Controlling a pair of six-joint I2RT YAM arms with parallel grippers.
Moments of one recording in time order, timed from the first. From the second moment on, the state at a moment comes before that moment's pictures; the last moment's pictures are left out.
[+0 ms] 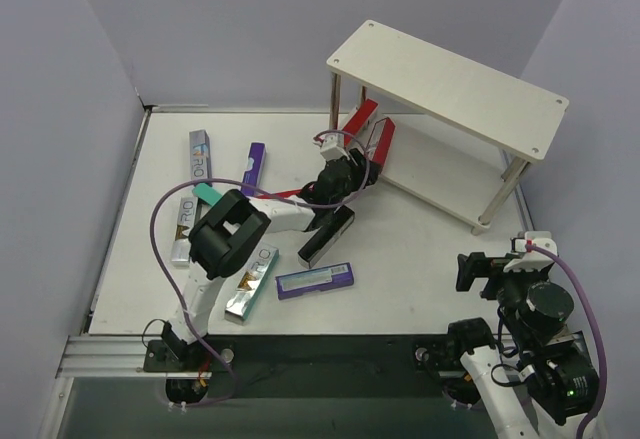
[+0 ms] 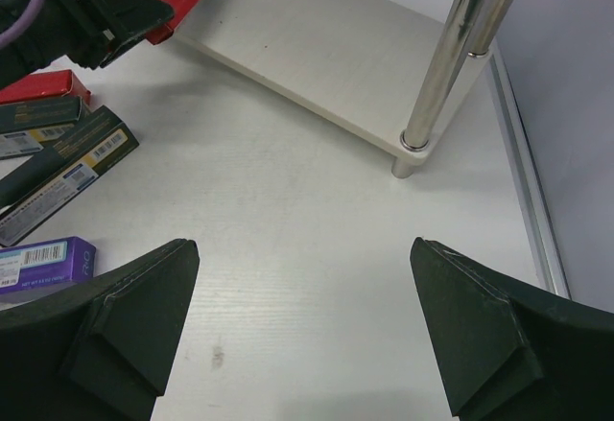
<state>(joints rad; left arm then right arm) -0.83 2.17 1.38 0.62 -0.31 -0.81 0.21 0.18 0.86 -0.97 0.19 0.04</state>
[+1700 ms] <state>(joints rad) -0.69 2.14 1.23 0.61 0.01 -1.39 0.21 0.20 0.86 -0.97 0.18 0.02</state>
